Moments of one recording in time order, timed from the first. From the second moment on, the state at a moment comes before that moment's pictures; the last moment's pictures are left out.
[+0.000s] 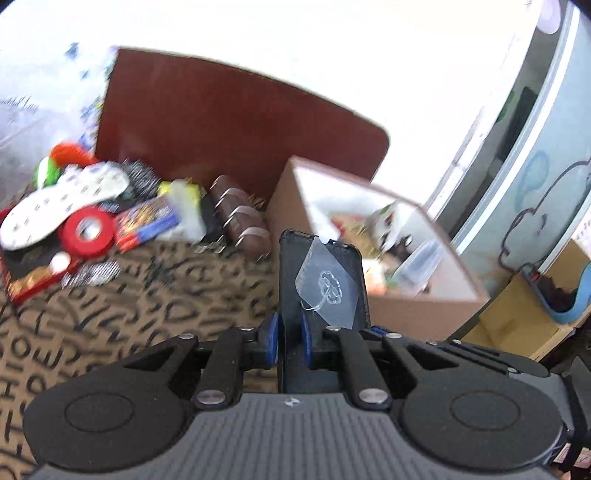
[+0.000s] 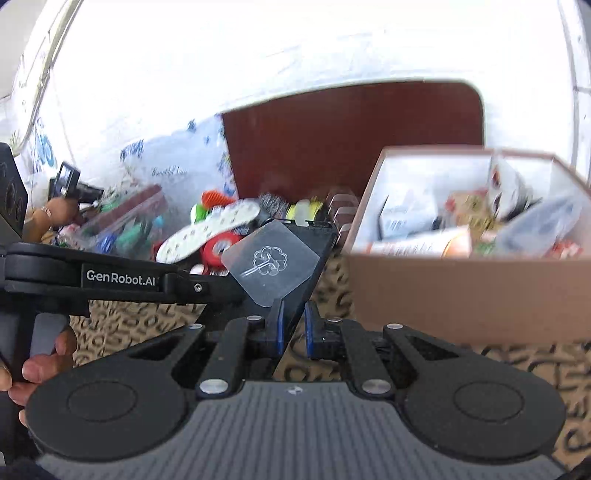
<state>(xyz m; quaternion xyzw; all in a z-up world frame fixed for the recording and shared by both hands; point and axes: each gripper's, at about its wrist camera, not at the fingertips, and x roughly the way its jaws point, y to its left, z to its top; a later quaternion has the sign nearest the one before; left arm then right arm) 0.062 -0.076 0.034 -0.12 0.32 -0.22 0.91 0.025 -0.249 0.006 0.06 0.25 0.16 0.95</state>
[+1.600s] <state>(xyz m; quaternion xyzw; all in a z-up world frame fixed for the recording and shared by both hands) 0.119 -0.169 0.039 -0.07 0.28 -0.27 0.92 0.076 -0.298 0.004 -0.02 0.21 0.05 0.98</state>
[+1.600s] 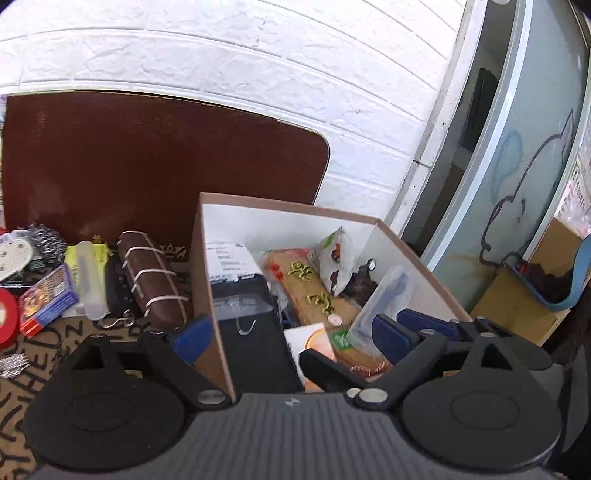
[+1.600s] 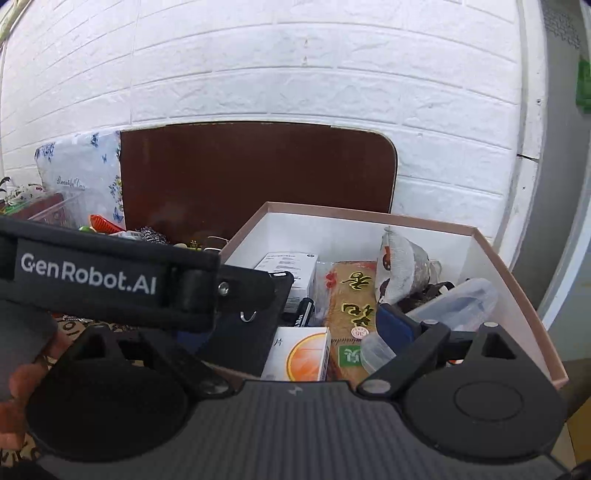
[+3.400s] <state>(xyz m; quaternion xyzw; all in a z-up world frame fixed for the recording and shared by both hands) 0.106 0.117 -0.073 -0.20 0.31 0.00 0.93 0.190 -0.050 -0.097 -0.14 0.27 0.30 0.90</state>
